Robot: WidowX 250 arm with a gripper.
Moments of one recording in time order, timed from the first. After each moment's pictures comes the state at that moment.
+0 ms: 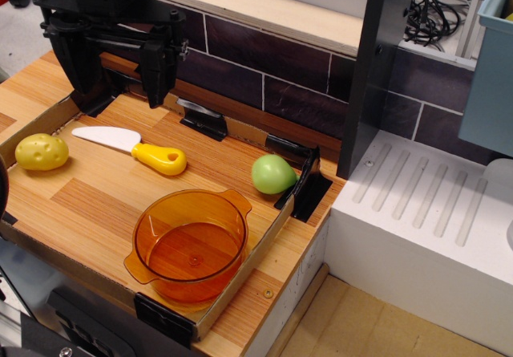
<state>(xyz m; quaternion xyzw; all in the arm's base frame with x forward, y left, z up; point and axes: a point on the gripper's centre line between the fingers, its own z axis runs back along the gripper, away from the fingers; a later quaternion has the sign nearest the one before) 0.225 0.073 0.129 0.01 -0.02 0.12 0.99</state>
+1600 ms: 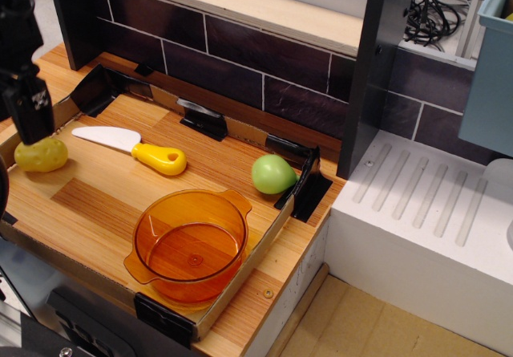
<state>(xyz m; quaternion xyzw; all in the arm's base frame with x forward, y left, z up) 0.201 0.178 0.066 -0.04 0.02 -0.07 1.00</state>
